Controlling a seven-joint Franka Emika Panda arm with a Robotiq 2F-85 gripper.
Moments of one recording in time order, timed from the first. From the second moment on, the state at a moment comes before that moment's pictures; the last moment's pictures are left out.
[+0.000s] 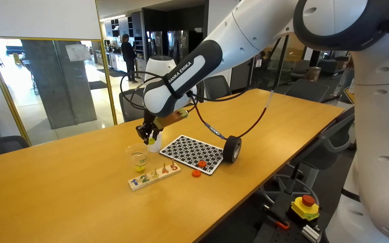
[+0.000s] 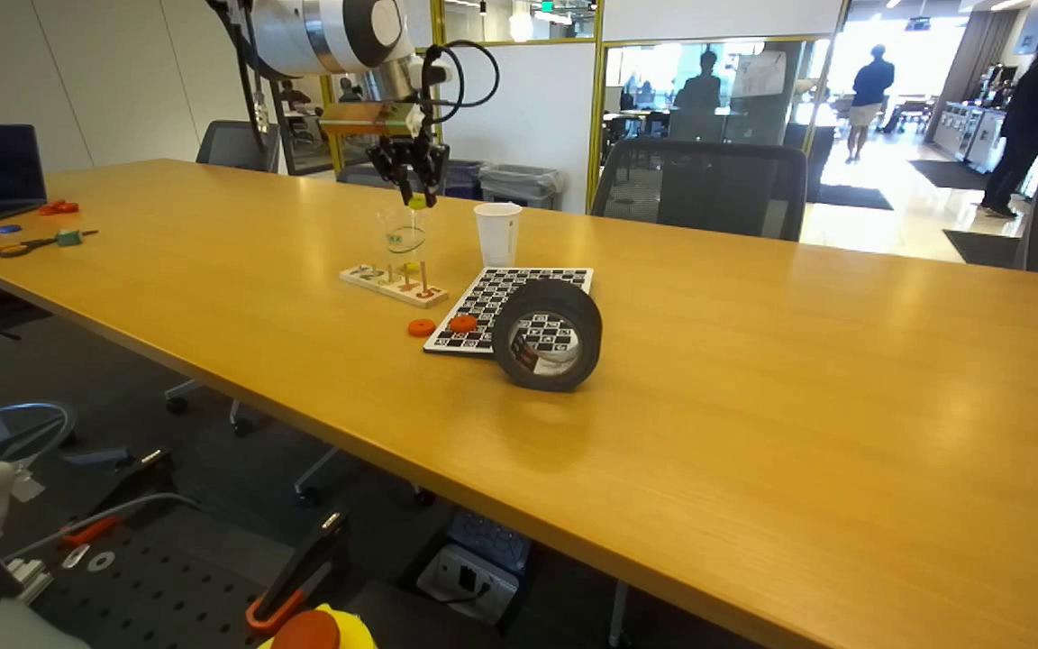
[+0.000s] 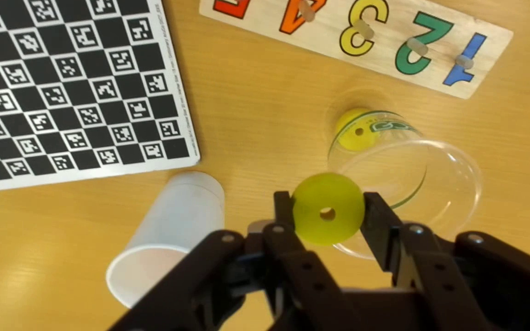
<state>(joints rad) 0.12 0.32 0.02 -1.96 -0.11 2.57 0.14</state>
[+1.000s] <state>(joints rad) 0.12 0.45 0.06 -1.79 -0.09 2.48 0.05</state>
